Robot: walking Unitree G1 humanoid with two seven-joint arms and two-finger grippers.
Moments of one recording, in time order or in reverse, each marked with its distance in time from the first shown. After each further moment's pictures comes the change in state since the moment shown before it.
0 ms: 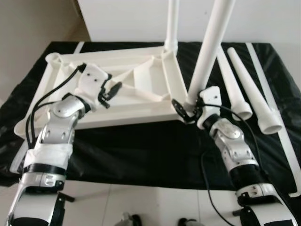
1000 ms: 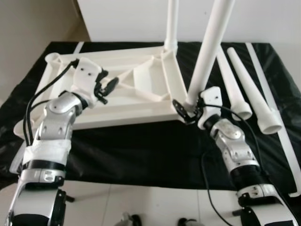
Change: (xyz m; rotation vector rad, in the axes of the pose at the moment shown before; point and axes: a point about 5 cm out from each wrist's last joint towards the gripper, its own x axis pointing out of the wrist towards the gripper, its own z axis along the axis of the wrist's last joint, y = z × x) left arm 0.001 0.010 0.002 -0.082 -0.007 0.032; right arm -0.001 -0.001 0.000 -0.002 0.001 -0.004
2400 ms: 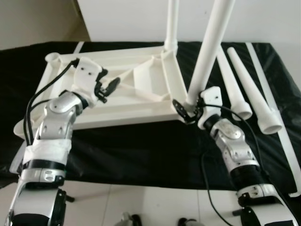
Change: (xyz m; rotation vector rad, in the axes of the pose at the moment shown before) left arm 0.001 0.000 0.001 -0.002 -0.007 -0.004; right arm 0.000 0.000 0.000 0.002 -0.001 0.000
